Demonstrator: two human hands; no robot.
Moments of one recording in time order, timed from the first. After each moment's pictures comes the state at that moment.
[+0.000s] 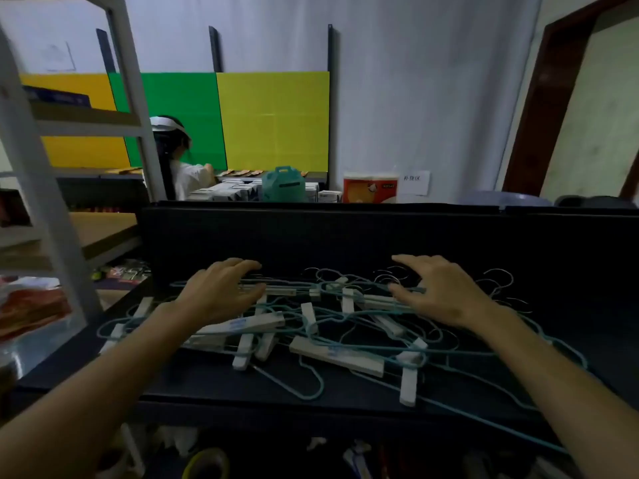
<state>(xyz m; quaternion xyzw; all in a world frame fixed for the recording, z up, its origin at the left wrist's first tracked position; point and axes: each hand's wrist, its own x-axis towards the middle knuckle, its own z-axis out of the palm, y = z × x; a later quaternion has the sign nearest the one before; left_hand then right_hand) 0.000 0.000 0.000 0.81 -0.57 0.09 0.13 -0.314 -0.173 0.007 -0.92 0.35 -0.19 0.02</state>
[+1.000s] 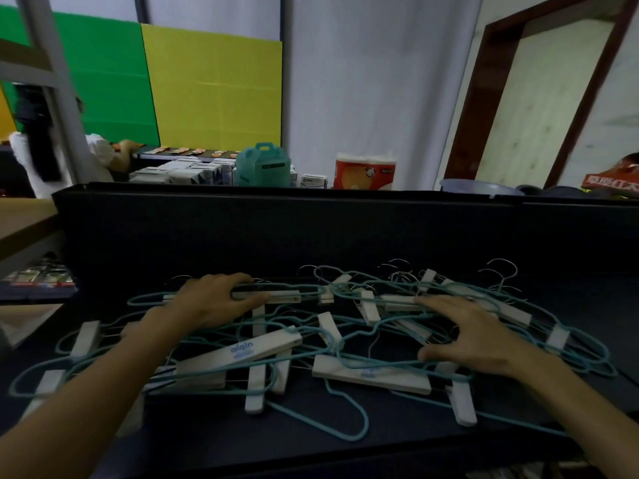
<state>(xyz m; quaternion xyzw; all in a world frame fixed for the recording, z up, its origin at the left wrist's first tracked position) 0.098 -0.076 -0.052 0.79 -0.60 -0.06 0.06 -0.303 -0.171 -0.054 -0.89 0.44 -0.09 0.11</state>
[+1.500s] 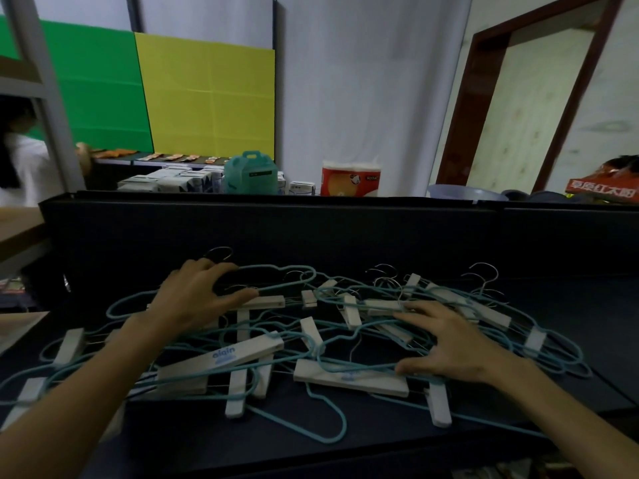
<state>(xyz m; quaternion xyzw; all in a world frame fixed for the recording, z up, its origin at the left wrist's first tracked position) 0.092 -0.067 -0.044 0.77 -0.61 0.09 0.17 -0.303 -0.164 -0.057 -0.90 0.41 -0.08 0.07</state>
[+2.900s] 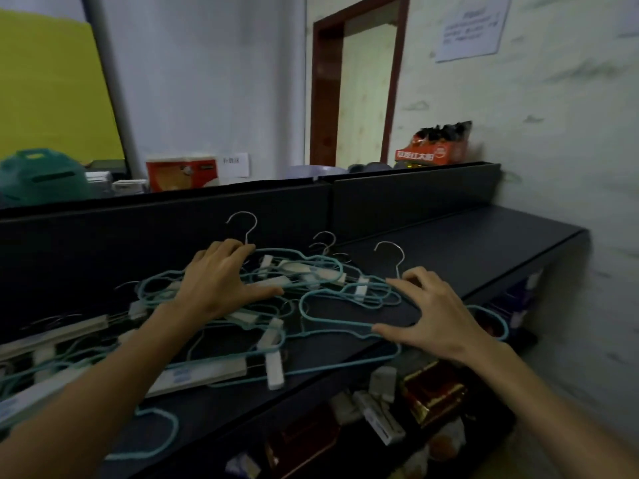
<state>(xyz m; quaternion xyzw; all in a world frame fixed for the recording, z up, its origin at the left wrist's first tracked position) -0.154 -0.153 -0.023 0.58 -0.78 0.15 0.20 -0.486 -0.089 -0.041 -0.80 0.55 -0.23 -0.07</state>
